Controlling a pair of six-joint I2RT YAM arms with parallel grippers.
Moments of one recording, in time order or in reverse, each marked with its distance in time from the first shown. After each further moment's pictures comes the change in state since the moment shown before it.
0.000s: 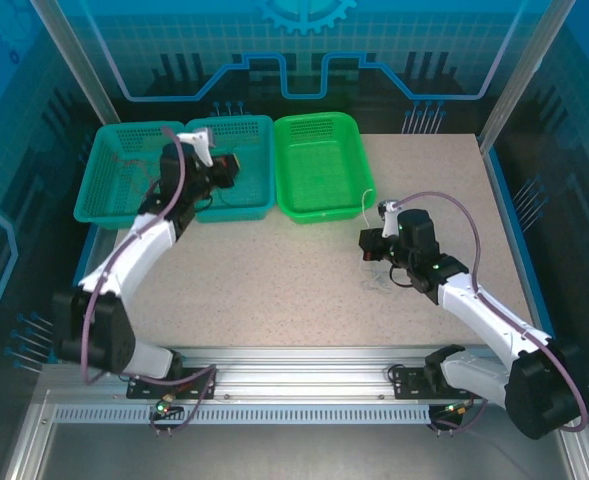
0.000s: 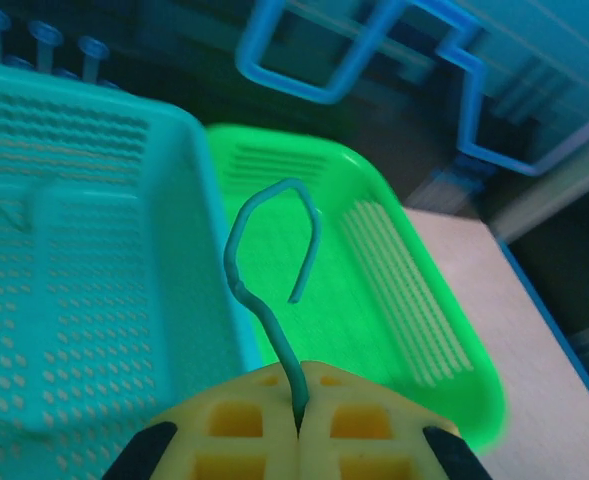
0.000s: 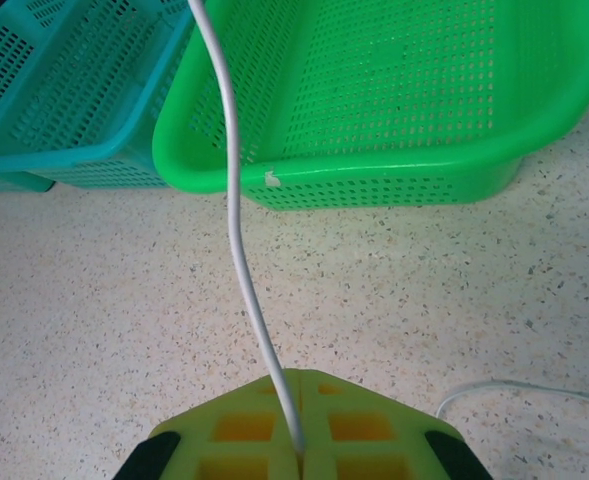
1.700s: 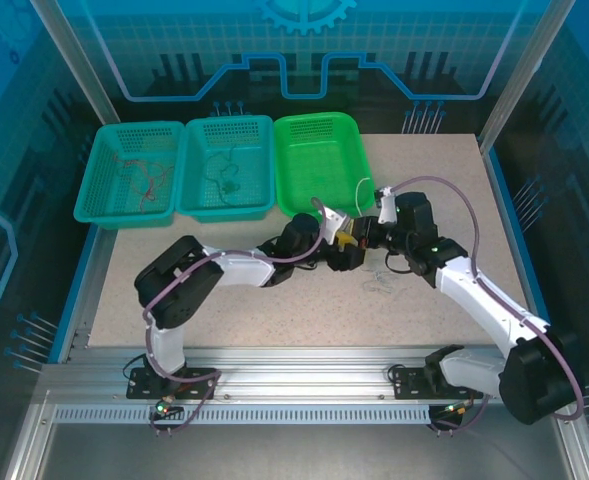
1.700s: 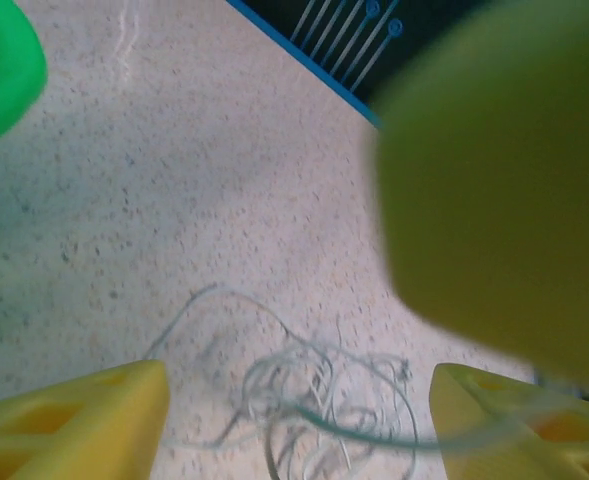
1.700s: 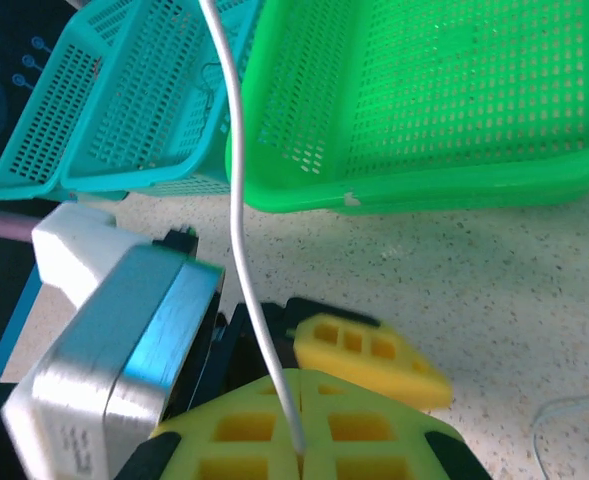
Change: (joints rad) left arm -0.647 0.441 -0.132 0.600 0.127 0.046; right arm -0.008 0.075 0.155 -0.093 -0.132 0.114
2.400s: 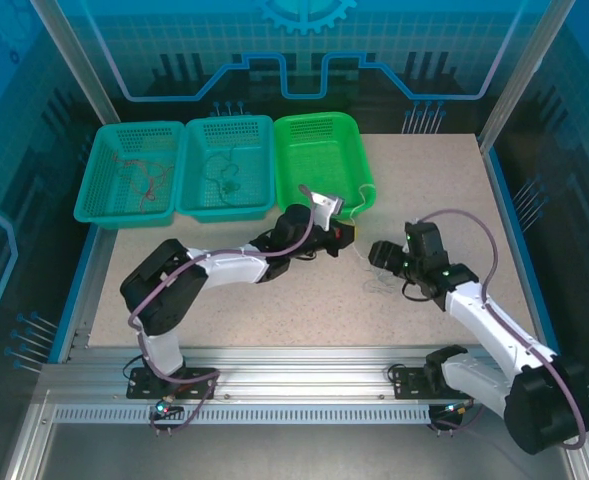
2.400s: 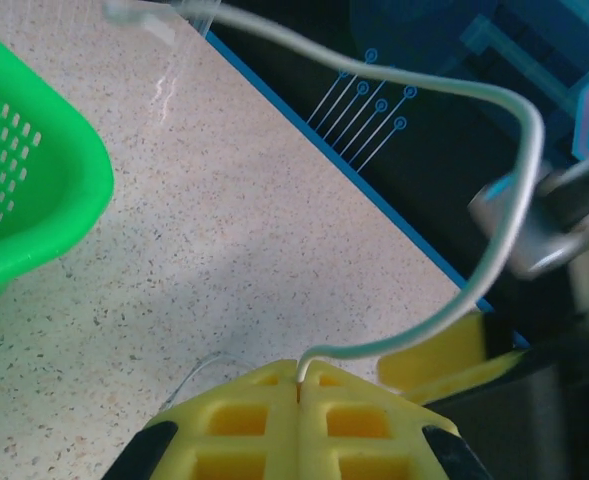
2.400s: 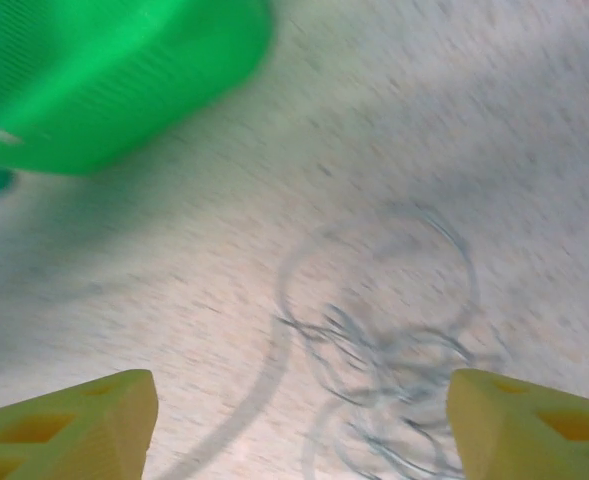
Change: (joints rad) left arm 0.014 -0.108 -0.002 -0.033 -0.081 -0.103; right arm -0.072 -0.146 -0.231 -0.188 0.290 0.138
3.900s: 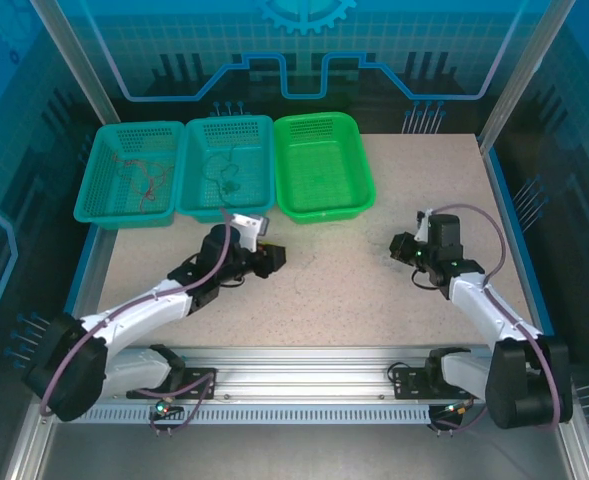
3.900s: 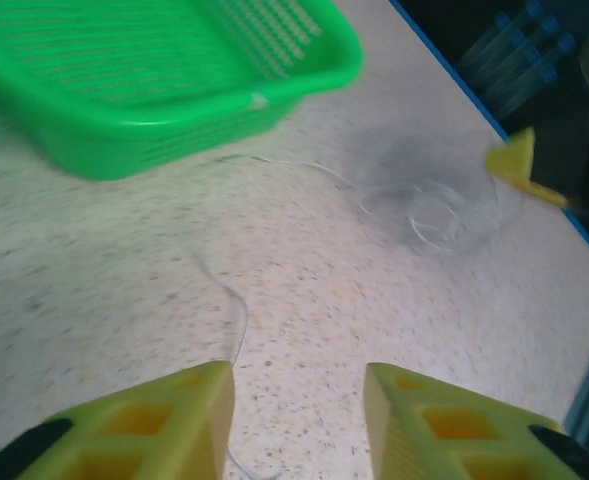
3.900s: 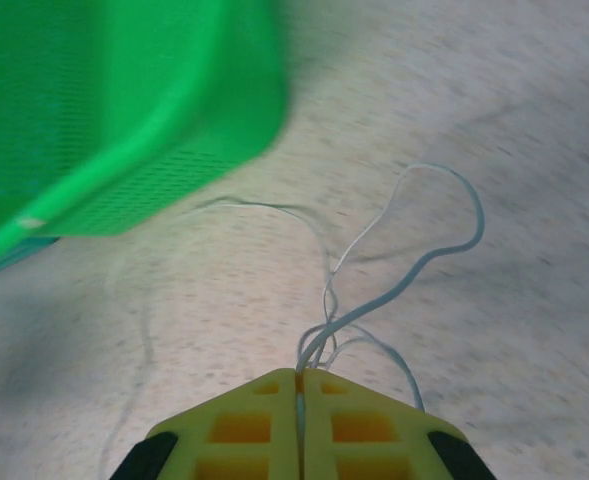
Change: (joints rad) left arm 0.180 -0.603 -0.415 -0.406 -0.029 0.114; right arm -0.203 0.100 0.016 0.232 -0.259 -0.138
